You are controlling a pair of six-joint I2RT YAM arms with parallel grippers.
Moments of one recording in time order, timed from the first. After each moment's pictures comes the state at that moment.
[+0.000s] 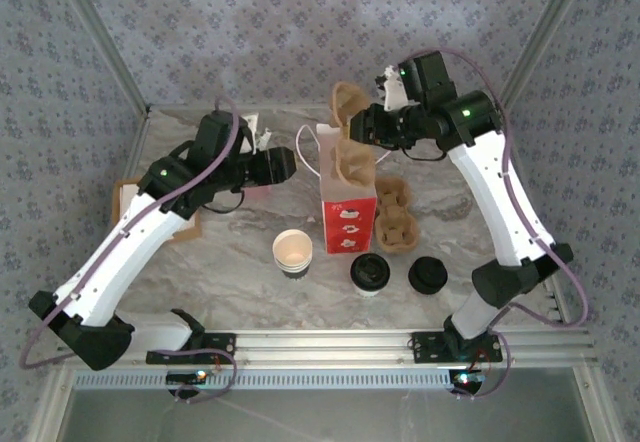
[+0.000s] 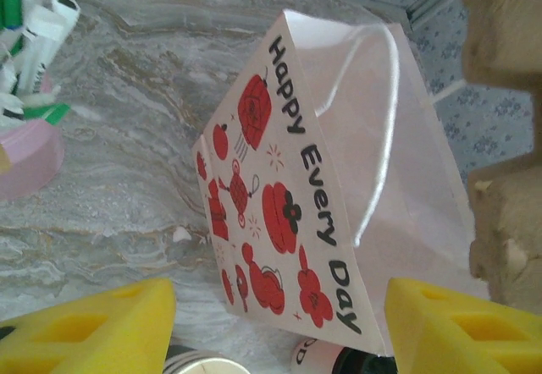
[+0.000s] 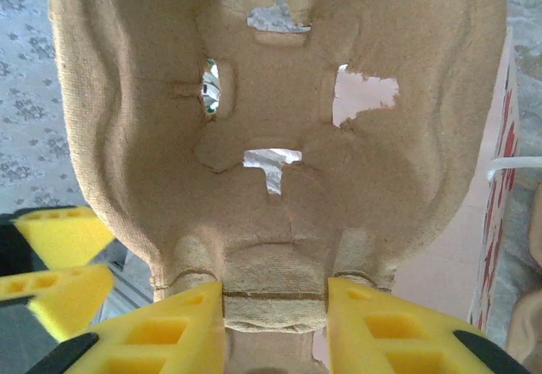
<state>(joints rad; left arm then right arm) -0.64 1.27 1.53 -0.90 0.05 -0.63 0.46 1.65 2.11 -1.25 -0.39 0.49</state>
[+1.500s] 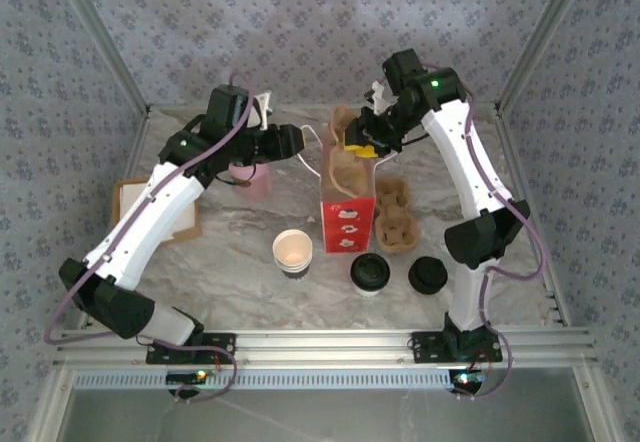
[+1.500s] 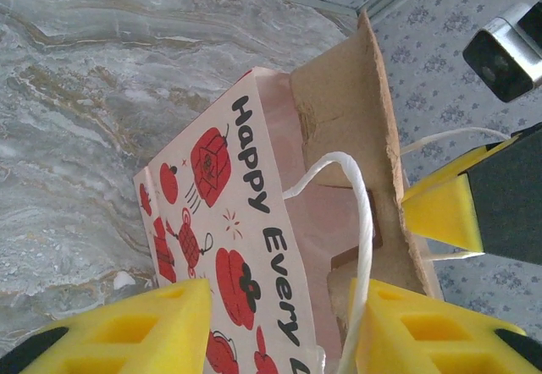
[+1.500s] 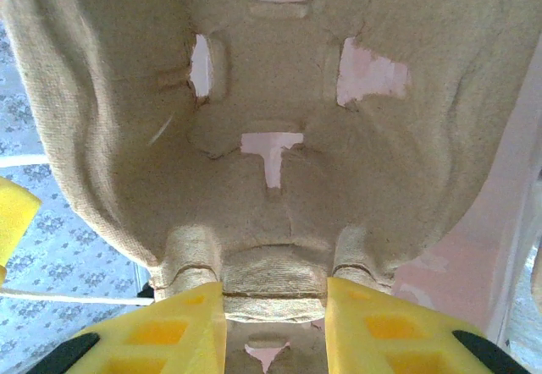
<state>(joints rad) -0.54 1.45 1.63 -0.79 0.27 -0.61 0.38 1.94 2.31 -1.52 -0.56 0.48</state>
